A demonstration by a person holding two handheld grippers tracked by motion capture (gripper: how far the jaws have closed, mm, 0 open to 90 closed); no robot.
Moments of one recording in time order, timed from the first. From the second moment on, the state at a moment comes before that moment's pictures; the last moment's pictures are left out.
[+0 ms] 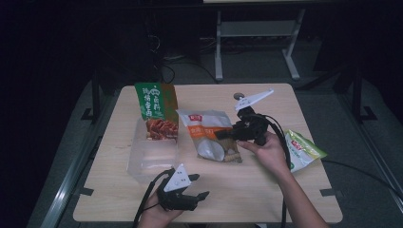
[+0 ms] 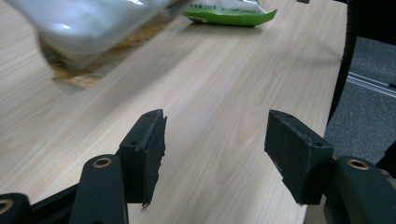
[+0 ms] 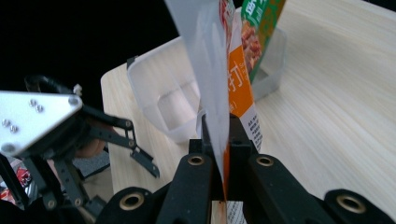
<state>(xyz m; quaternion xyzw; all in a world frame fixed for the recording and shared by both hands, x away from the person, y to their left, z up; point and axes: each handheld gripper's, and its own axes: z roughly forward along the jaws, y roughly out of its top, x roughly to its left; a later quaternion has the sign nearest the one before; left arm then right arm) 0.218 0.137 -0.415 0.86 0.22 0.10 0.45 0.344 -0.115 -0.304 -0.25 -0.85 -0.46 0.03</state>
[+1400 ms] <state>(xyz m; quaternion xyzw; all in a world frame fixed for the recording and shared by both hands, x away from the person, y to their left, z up) 0.213 0.145 -0.417 0.85 0.21 0.08 0.47 0.385 0.004 -0.284 -0.20 -0.86 -0.47 0.05</state>
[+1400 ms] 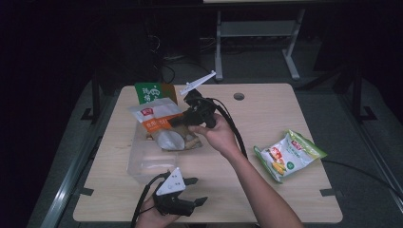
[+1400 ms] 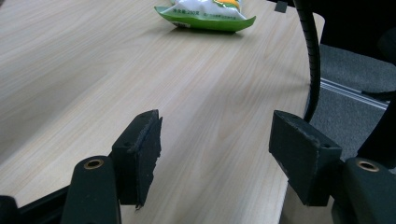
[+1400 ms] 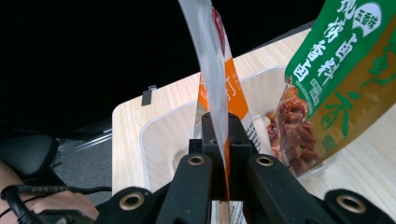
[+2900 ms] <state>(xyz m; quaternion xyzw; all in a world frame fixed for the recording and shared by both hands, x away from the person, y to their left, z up) 0.213 0.144 -0.423 0.86 0.21 0.07 0.46 0.411 0.077 -0.363 -0.23 -0.85 -0.47 0.08</state>
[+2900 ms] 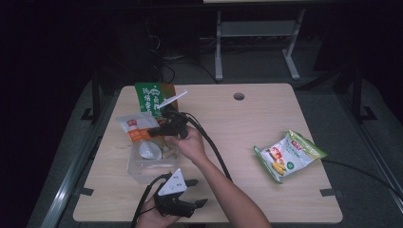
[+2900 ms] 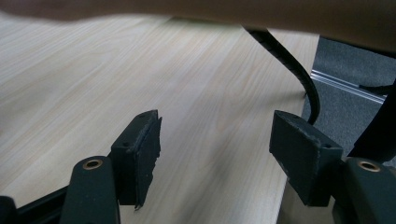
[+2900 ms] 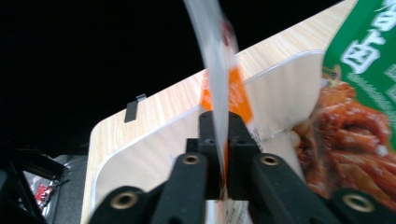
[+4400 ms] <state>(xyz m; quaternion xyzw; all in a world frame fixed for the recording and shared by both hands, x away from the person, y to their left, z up) 0.222 0.139 -0.426 0.86 0.22 0.06 0.45 0.382 -0.048 -0.356 -0.26 -0.86 -0.44 0.05</state>
